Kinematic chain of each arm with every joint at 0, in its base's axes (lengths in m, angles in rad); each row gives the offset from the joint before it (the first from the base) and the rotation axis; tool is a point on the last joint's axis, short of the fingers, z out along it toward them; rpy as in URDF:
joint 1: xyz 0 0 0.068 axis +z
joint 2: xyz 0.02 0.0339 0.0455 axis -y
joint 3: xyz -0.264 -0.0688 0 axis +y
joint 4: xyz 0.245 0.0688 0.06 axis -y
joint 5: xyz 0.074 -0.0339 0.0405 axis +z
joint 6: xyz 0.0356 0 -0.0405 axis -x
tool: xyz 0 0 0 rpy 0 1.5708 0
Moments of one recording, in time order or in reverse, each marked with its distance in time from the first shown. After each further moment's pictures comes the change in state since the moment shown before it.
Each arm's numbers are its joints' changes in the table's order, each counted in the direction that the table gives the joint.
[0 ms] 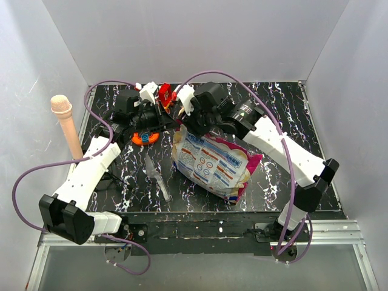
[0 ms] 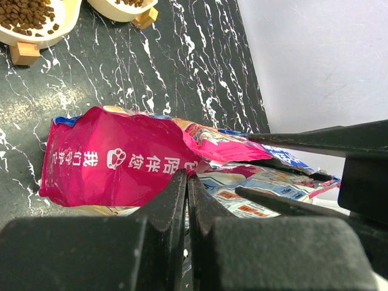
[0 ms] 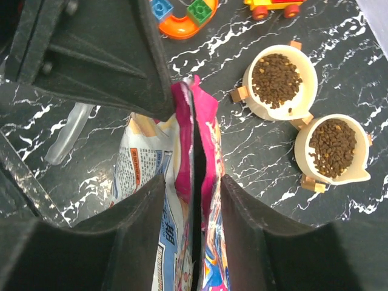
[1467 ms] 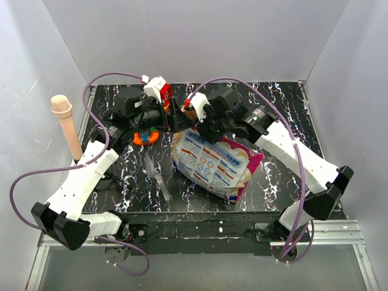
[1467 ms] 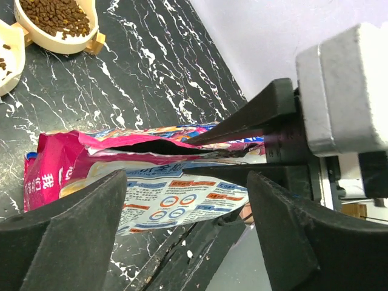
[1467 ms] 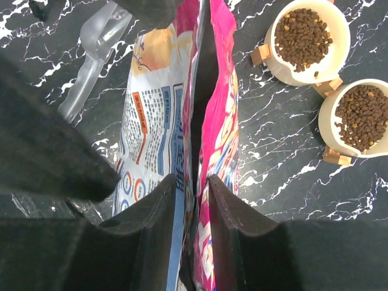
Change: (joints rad) left arm -0.105 0.053 -0.084 -0.007 -0.002 -0.079; right arm -0.061 0.109 0.165 -0.029 0.119 0.017
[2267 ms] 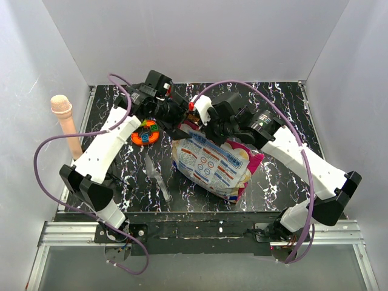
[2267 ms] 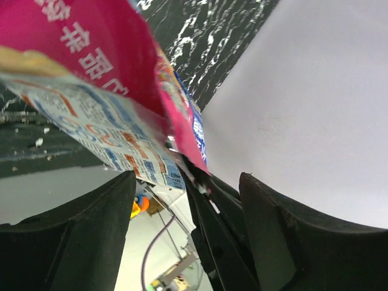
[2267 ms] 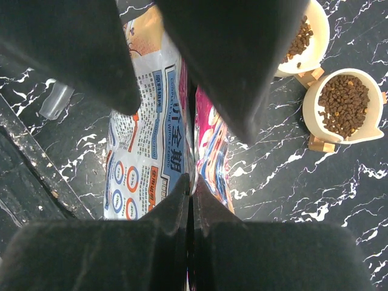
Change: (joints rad) left arm -0.080 -0.389 -0.543 -0.686 0.126 0.784; right arm 0.017 0.077 0.064 0.006 -0.063 0.001
